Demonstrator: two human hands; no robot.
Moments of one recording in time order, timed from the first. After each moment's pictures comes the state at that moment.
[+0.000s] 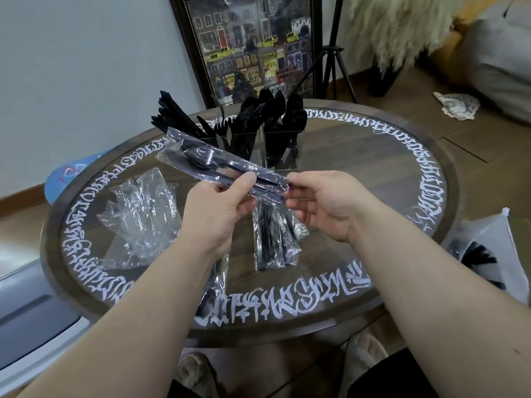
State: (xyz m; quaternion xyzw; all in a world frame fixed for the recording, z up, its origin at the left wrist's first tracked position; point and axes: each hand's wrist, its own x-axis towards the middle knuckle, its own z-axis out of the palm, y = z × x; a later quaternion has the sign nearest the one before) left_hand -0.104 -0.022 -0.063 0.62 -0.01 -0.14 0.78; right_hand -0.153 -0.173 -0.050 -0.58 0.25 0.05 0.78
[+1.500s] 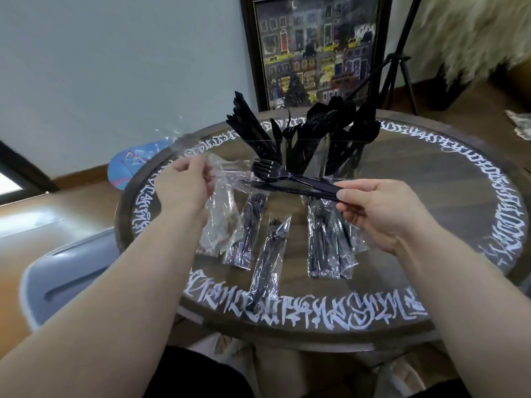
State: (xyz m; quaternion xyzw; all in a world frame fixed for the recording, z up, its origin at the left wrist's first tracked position) left_hand -0.037 0.073 -0.048 0.66 0.19 0.07 0.72; right_hand -0.133 -0.152 -0.055 -0.61 0.24 -0.02 0.75
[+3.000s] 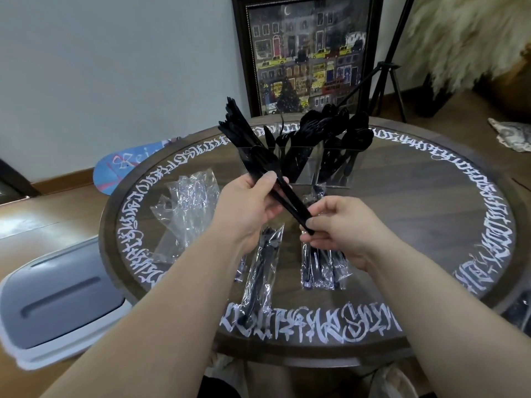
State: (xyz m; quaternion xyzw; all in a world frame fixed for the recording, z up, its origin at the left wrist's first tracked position) left_hand -0.071 0.007 -0.054 0.62 0.04 -0.15 0.77; right_hand -0.124 -0.132 -0.068 -0.71 0.21 0.09 0.67
